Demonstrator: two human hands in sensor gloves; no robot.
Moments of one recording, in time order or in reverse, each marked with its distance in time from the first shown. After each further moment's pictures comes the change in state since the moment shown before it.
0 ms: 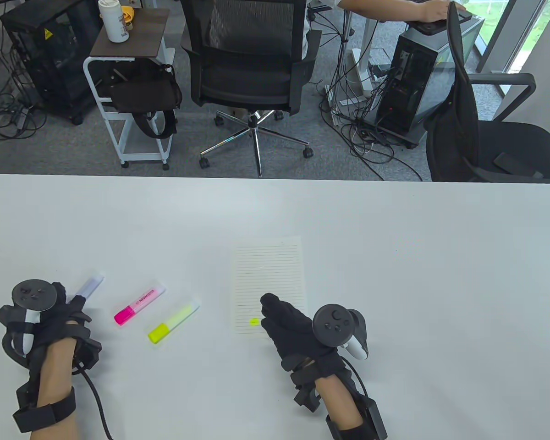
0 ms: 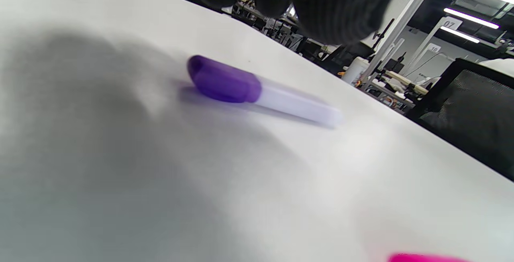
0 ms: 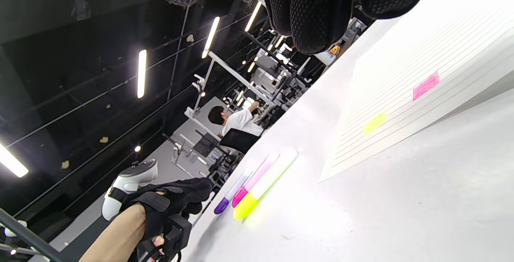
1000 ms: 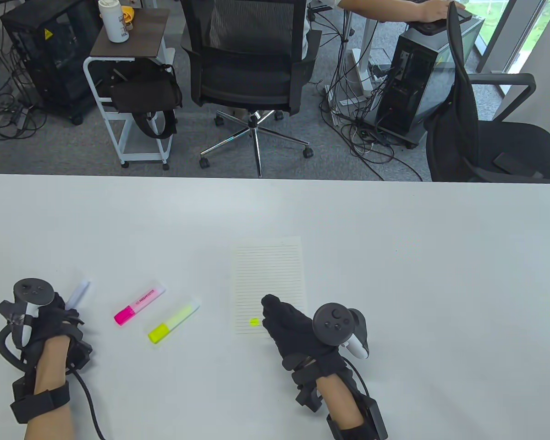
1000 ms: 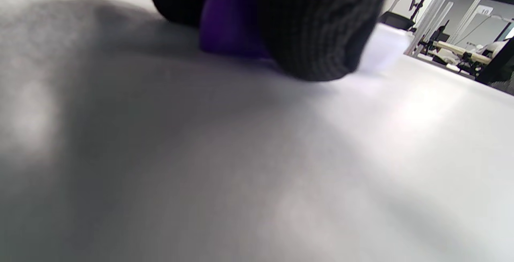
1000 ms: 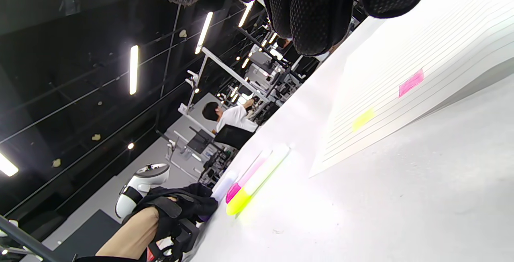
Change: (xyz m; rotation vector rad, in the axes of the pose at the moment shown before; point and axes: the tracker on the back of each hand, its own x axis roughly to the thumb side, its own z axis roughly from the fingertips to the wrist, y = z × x) left_hand -0.014 -0.010 -0.023 0.022 0.088 -0.108; right_hand -0.002 -0.001 0.001 0.017 0.026 0.003
